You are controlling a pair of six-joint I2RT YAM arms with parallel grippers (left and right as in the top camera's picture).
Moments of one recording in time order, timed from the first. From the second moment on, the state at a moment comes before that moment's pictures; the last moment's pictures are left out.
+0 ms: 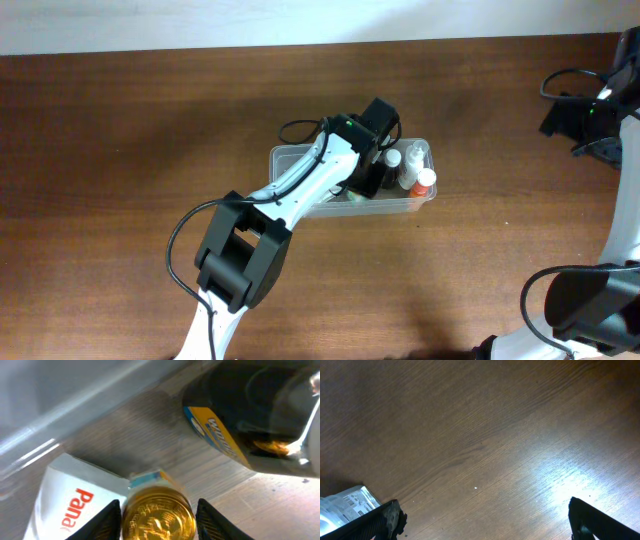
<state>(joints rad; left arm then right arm) -0.70 2.27 1.92 -1.01 0.04 -0.20 -0.36 1.78 1.91 -1.39 0.12 0.24</state>
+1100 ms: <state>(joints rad) -0.61 2.27 2.40 -1.46 -0.10 -0.19 -0.36 1.78 1.91 -1.39 0.12 0.24</state>
